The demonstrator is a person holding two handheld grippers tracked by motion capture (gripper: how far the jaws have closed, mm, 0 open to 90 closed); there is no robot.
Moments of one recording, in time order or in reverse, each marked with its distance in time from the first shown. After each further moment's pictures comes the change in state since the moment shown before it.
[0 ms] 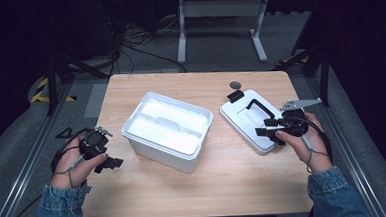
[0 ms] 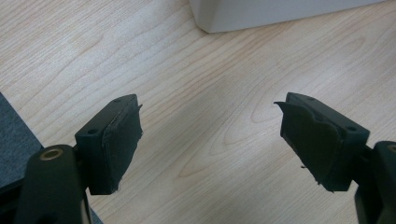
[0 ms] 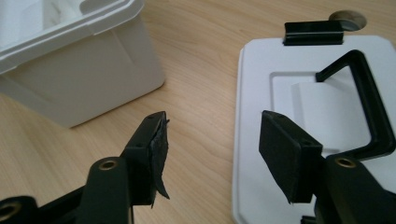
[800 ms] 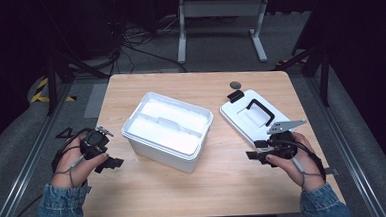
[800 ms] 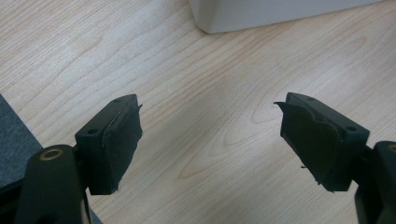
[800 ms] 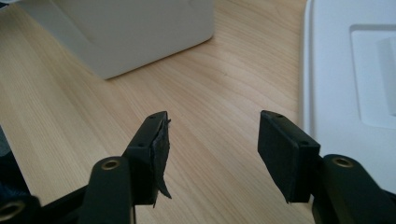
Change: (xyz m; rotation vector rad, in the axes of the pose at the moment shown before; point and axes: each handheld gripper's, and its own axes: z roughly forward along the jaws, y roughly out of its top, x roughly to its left) left arm 0.000 0.002 0.001 0.001 0.004 0.012; right arm 0.045 -0.034 0.017 0.095 0.065 -0.061
